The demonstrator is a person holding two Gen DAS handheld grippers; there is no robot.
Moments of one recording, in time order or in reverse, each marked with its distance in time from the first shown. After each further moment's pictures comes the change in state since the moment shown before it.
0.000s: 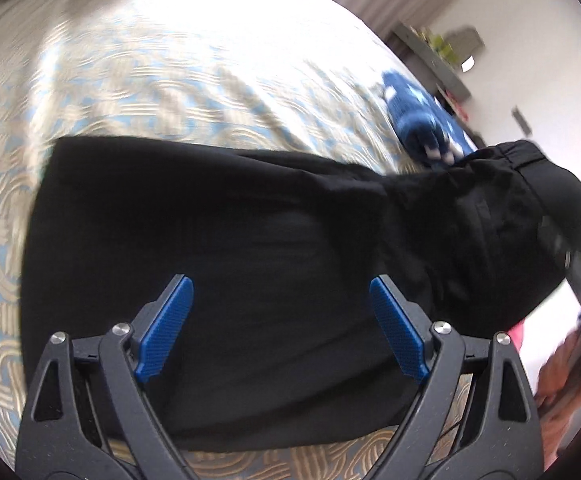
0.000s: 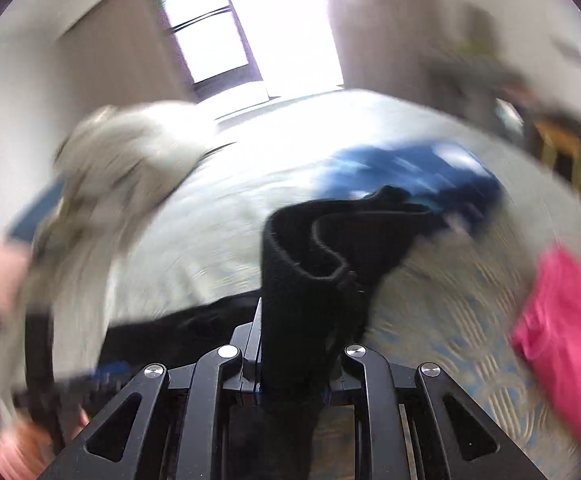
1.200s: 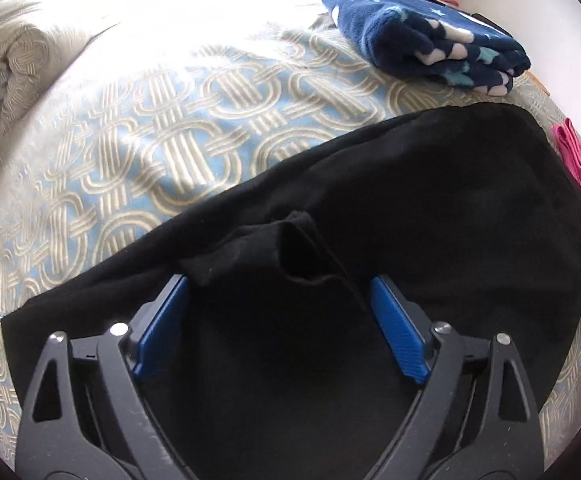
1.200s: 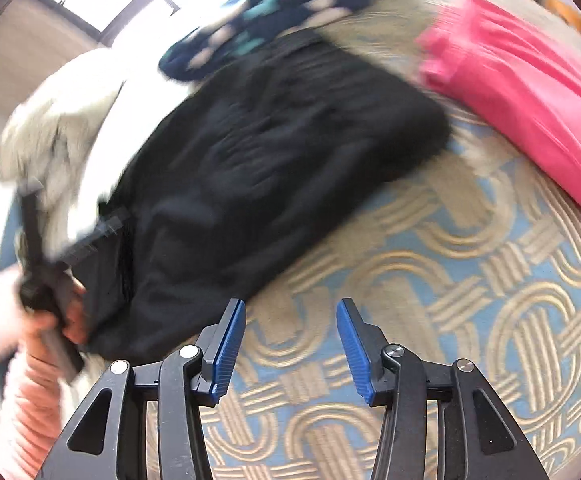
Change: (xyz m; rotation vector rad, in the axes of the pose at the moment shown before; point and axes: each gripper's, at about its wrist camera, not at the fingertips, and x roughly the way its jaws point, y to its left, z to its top) left arm 0.118 -0.121 0.020 0.502 0.072 0.302; right arm -0.011 -0.170 -0.136 0.643 0.423 0.011
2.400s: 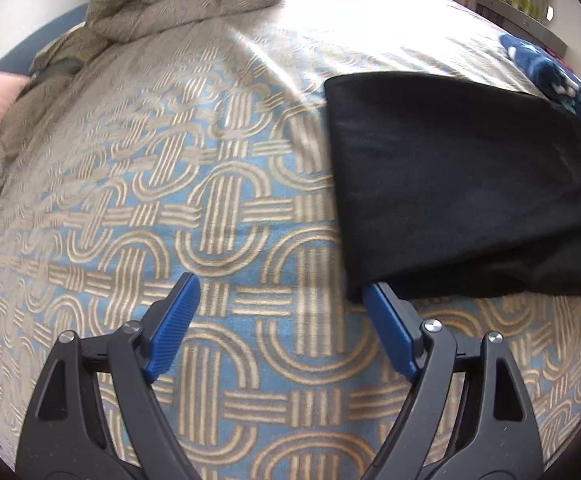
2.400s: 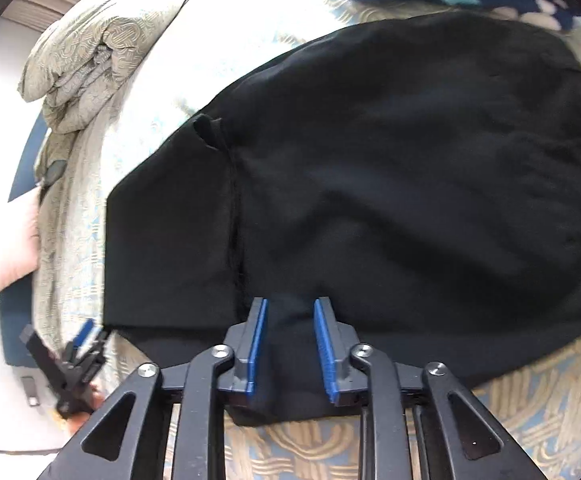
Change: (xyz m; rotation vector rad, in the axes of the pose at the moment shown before) left arm -0.113 0.171 -0.209 -0.336 -0.020 0.315; right arm 0.099 0.164 0.009 -0.330 0.243 -0.009
